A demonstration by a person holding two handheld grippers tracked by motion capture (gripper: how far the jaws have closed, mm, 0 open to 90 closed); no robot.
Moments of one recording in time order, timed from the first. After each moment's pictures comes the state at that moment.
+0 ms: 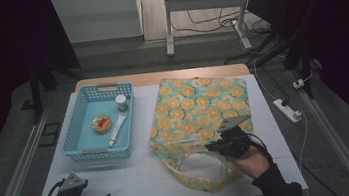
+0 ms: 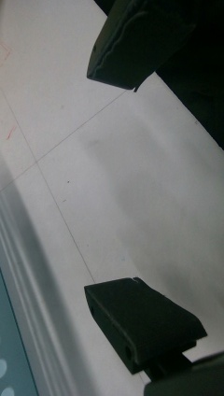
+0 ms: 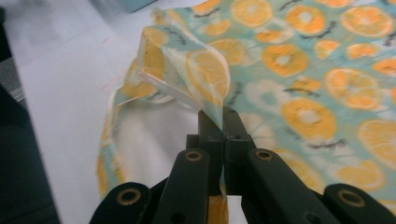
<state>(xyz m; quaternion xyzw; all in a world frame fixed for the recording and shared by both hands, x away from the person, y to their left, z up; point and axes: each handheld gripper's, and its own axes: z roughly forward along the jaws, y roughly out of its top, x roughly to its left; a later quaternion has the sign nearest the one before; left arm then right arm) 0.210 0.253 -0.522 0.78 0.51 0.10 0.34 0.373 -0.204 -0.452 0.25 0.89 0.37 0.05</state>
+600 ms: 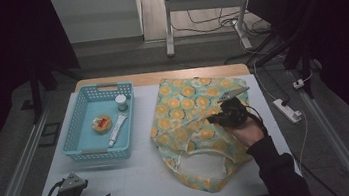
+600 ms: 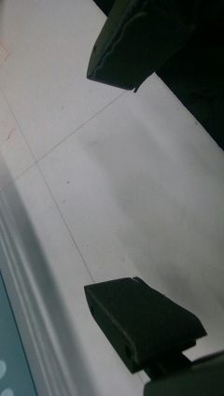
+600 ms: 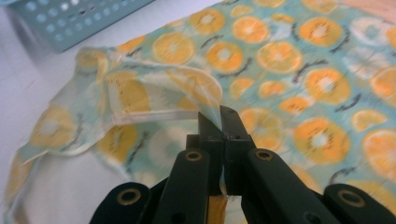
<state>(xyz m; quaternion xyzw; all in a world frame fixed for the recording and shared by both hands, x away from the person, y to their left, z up) 0.210 0.253 -0.522 0.78 0.51 0.10 0.34 0.453 -0.207 -0.439 0.28 0.88 0.37 0.09</state>
